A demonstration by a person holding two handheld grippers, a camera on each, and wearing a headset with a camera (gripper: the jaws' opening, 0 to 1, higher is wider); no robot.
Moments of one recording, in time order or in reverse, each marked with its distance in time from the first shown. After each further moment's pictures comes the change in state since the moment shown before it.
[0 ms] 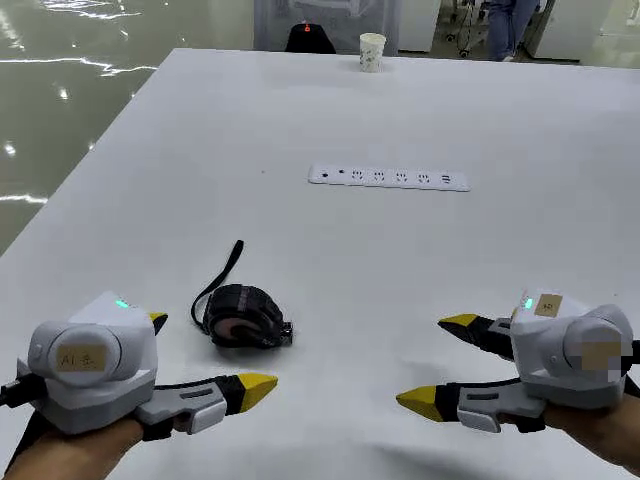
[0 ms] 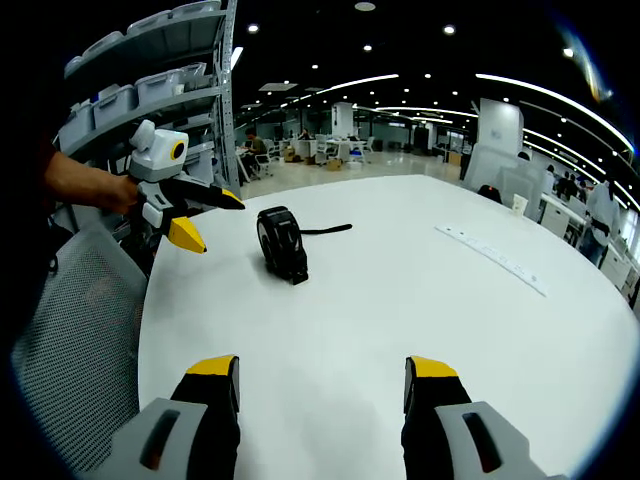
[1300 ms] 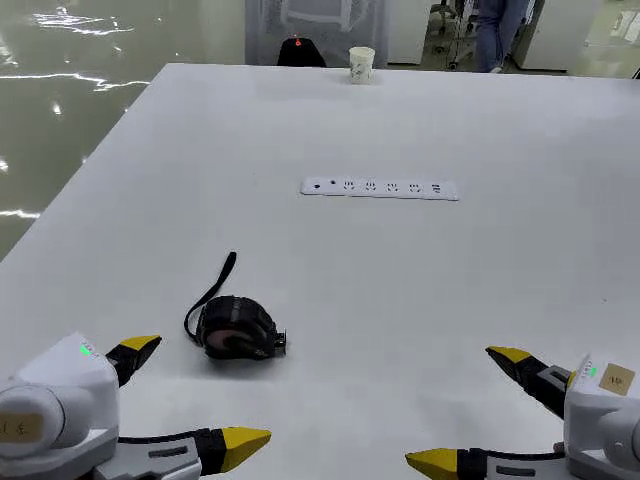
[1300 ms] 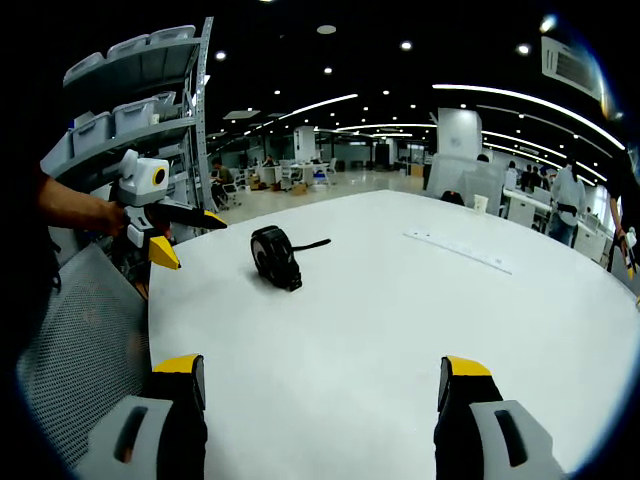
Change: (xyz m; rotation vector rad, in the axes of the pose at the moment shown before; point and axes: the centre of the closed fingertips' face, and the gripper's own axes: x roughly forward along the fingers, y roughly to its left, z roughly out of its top) left arm -0.024 -0.025 0.000 0.070 -0.055 -0.118; right arm -0.036 0.018 -0.009 0.099 -0.111 -0.130
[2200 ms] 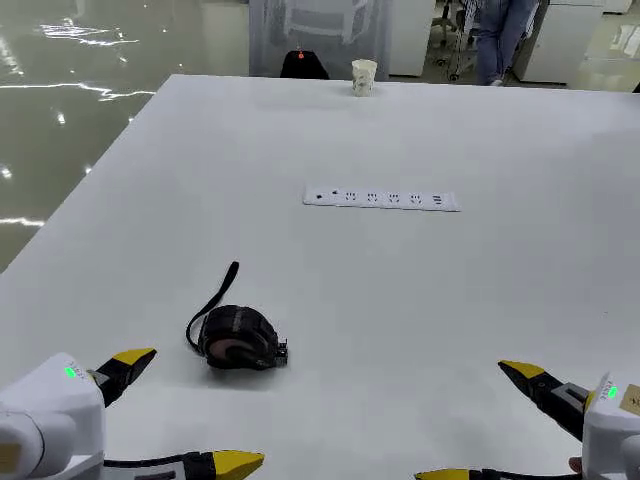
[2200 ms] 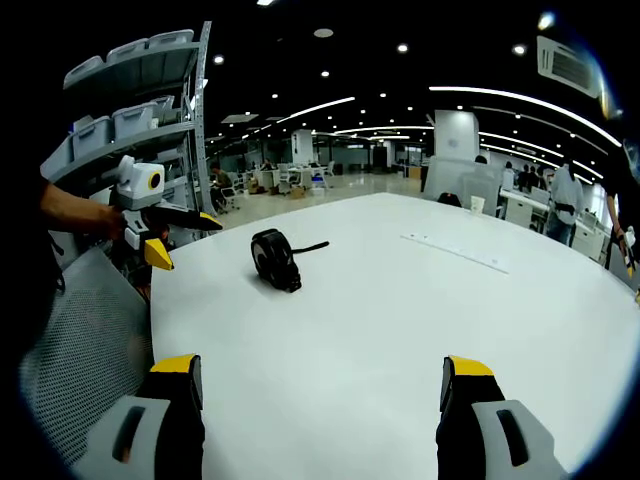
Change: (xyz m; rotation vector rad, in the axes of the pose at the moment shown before) left arm -0.012 -0.001 -0.001 0.025 -0.013 -0.016; right arm -0.008 0.000 0.000 0.009 -0.015 -0.007
